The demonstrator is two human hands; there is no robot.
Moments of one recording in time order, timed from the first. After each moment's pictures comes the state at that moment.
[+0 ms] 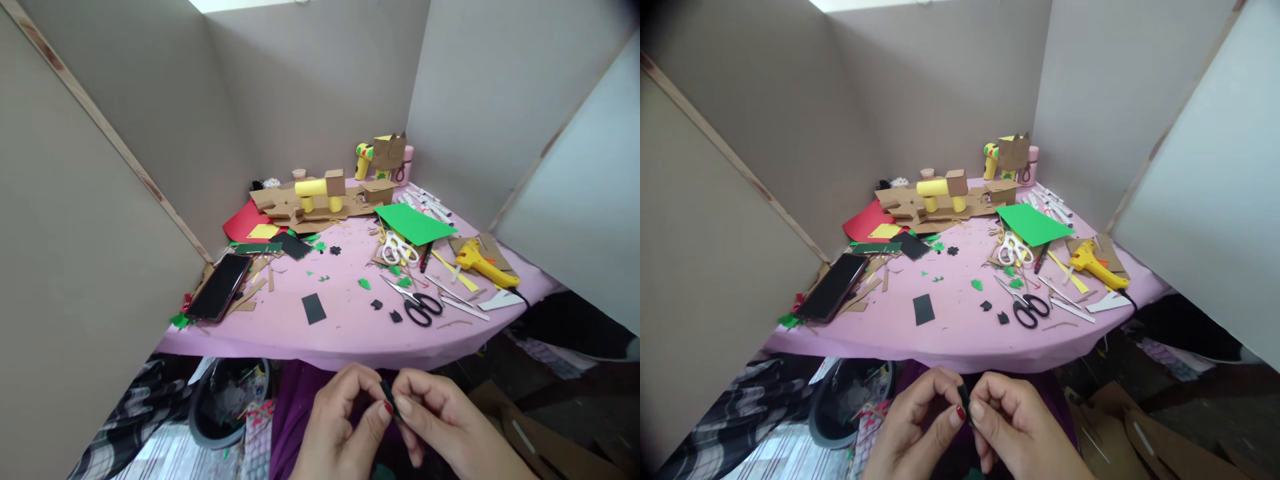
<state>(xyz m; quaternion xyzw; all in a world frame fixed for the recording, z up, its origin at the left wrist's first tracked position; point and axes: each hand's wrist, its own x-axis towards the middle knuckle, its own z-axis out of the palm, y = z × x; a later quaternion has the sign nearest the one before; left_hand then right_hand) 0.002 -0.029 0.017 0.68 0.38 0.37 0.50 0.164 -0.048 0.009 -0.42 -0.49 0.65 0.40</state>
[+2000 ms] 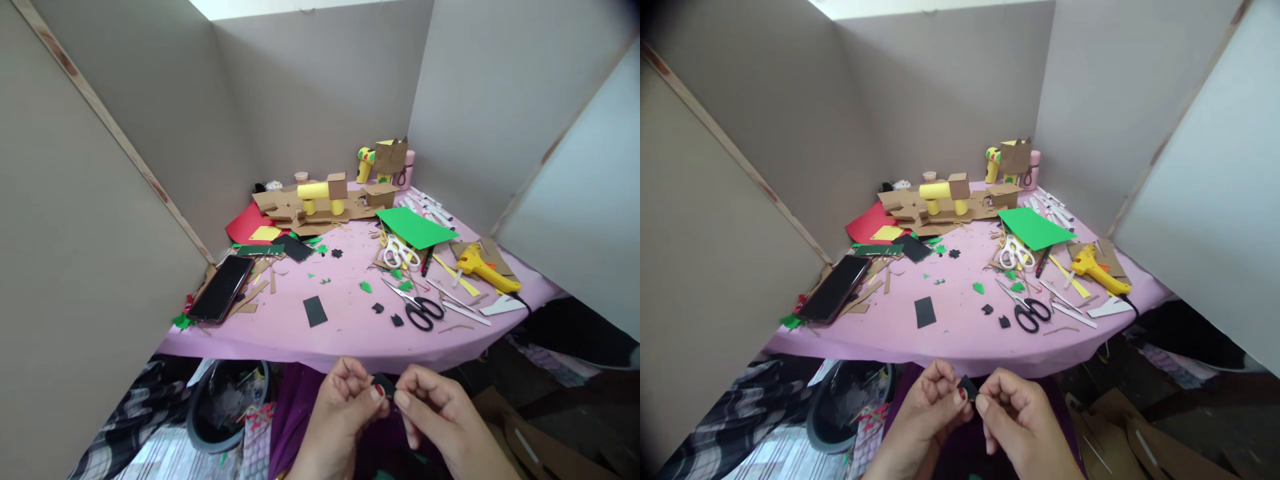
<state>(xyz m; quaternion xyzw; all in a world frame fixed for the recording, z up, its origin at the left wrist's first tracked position) 0.019 -0.023 -0.006 0.26 0.37 0.45 0.77 0.163 -0.047 -0.009 -0.48 -0.48 0.57 0.45</state>
